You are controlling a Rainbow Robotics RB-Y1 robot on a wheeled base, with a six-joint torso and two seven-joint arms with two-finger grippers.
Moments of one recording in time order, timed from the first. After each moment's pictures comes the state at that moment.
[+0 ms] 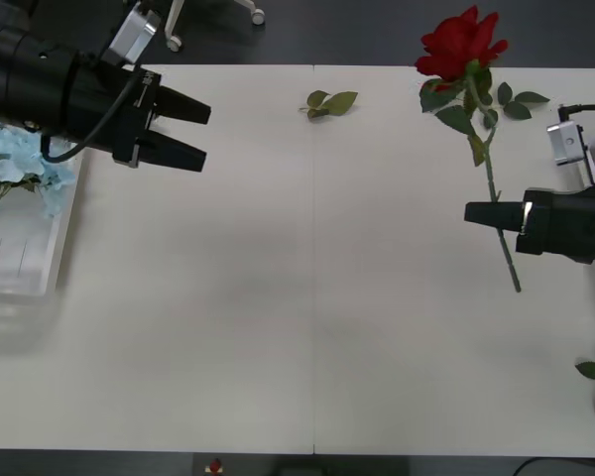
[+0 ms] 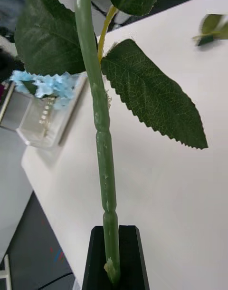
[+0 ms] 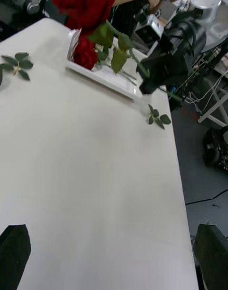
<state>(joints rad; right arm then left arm) -0.26 -1.41 0.57 -1.81 -2.70 0.58 2.52 -0.76 0.70 -0.06 -1.32 1.81 1.58 -2.51</state>
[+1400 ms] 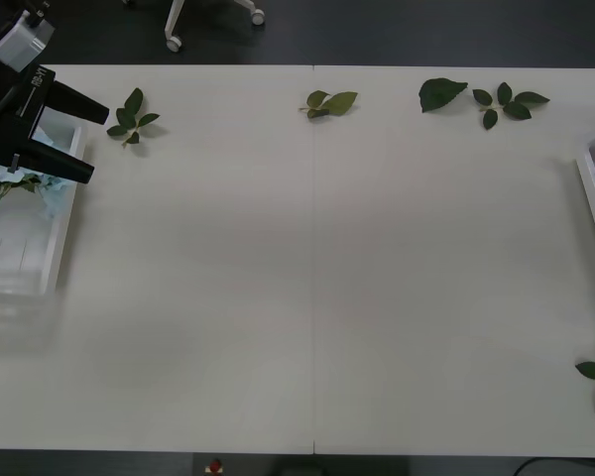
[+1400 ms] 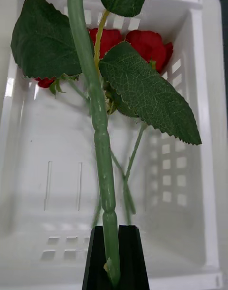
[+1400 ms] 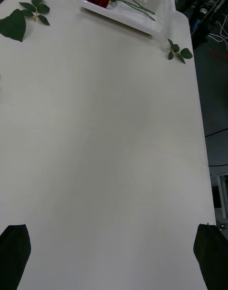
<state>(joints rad) 0.45 -1.41 -0.25 -1.31 -2.02 0.50 2.47 -0.76 1.00 -0.15 -1.27 1.89 1.63 -2.71</state>
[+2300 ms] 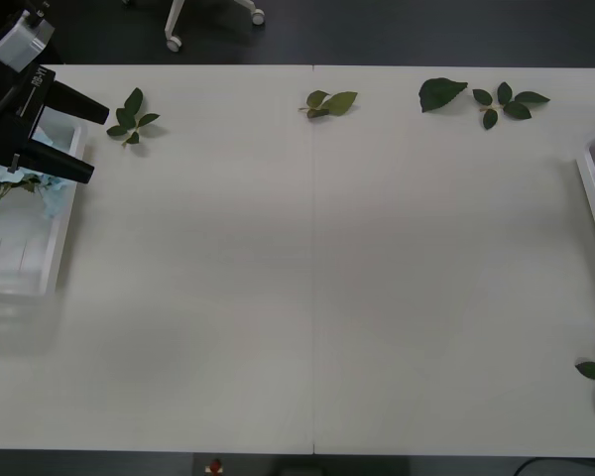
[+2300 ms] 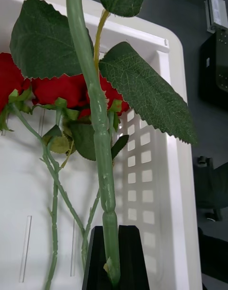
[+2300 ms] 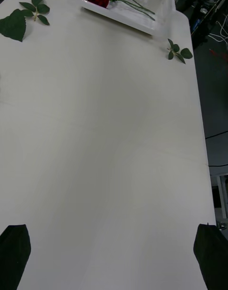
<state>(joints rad) 0.09 -1.32 0.00 -1.13 -1.82 0.34 2.47 -0.76 1.00 -0.15 -1.27 1.89 1.63 -2.71</state>
